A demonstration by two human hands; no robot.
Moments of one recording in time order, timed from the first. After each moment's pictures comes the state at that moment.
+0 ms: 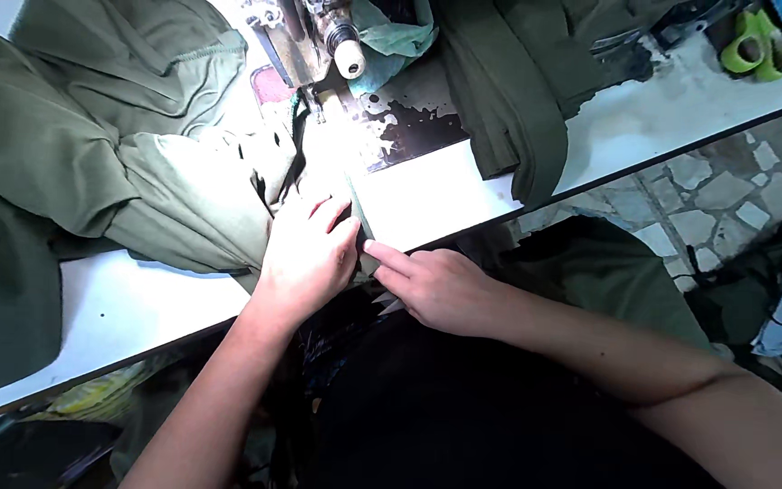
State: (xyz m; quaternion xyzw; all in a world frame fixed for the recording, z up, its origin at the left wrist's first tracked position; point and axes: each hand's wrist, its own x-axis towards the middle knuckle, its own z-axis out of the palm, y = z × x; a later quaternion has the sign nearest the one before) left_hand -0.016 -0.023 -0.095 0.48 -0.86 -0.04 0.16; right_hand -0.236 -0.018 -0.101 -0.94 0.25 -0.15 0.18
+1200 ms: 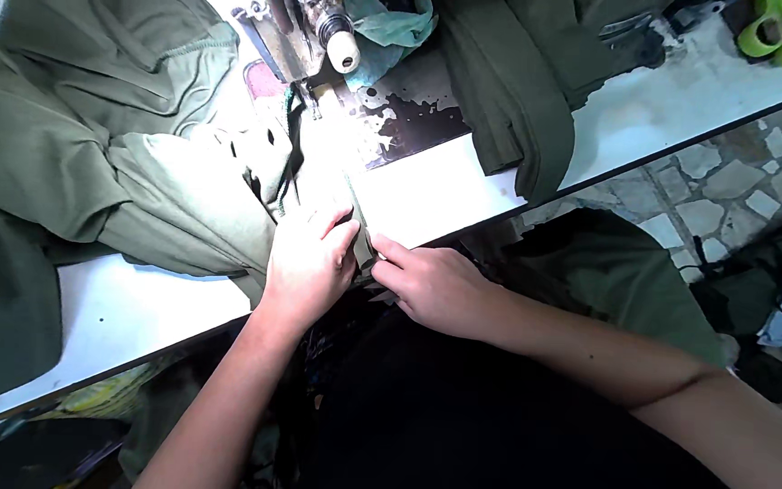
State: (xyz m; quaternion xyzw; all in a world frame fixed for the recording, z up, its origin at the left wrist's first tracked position) left_hand -0.022 -0.017 -0.102 0.50 -0.84 -0.05 0.22; right_hand -0.226 -0.017 -0.097 -0.91 0.31 -0.15 0.22
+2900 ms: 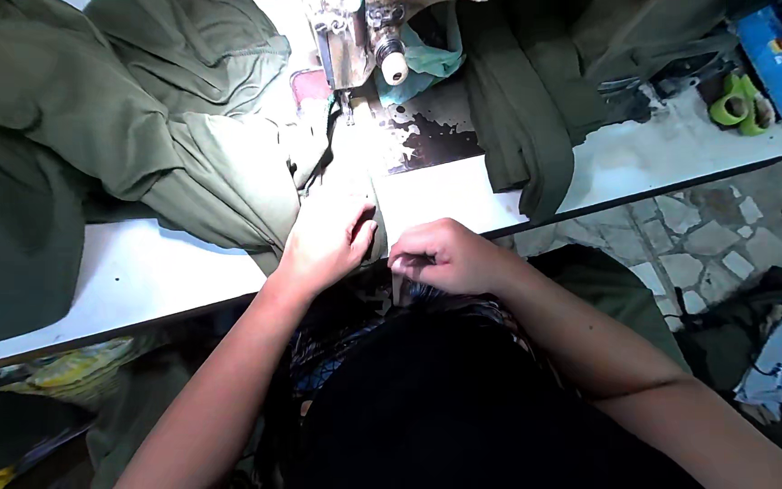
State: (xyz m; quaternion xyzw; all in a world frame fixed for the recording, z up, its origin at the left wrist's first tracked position) left_hand -0.017 -0.029 -0.110 0.52 -0.81 -0.10 0.26; right_hand -0.238 -0.060 -0.092 -0.87 0.17 -0.25 0.39
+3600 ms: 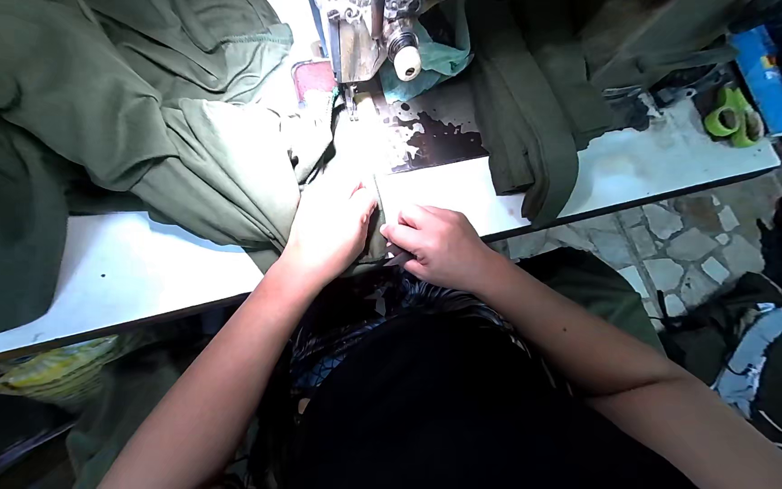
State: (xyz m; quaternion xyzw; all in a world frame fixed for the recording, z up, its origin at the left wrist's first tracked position) left_hand -0.020 -0.045 -0.104 0.49 -0.83 -0.03 0.25; right_hand -0.224 -0.062 -0.116 -0.93 0.24 -0.26 0.10
